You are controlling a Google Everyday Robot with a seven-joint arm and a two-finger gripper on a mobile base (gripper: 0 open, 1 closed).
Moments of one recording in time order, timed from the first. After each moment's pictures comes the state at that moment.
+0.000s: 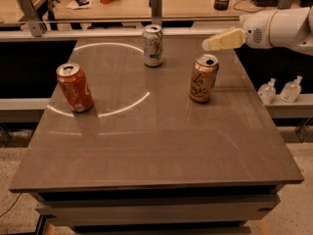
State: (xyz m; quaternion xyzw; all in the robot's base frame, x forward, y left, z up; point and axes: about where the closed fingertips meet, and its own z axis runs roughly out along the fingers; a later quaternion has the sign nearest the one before) arm 0.713 -0.201 0.944 -0.32 0.76 0.19 0.54
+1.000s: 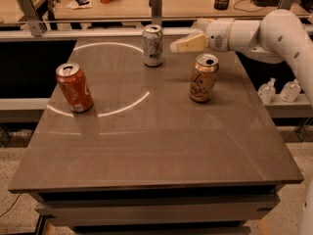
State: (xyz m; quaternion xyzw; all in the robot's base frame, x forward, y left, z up) arm 0.755 -0.106 0.918 -0.37 0.68 0.30 0.56
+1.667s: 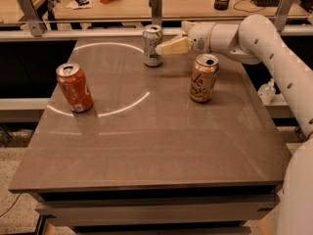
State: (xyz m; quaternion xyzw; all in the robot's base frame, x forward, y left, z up) arm 0.777 -0.059 0.898 -0.38 0.66 0.32 0.56
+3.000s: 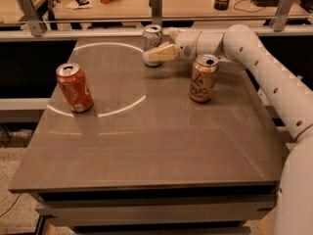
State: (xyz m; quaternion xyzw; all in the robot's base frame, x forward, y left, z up) arm 0.771 -0.015 0.879 -0.39 0.65 0.35 0.56
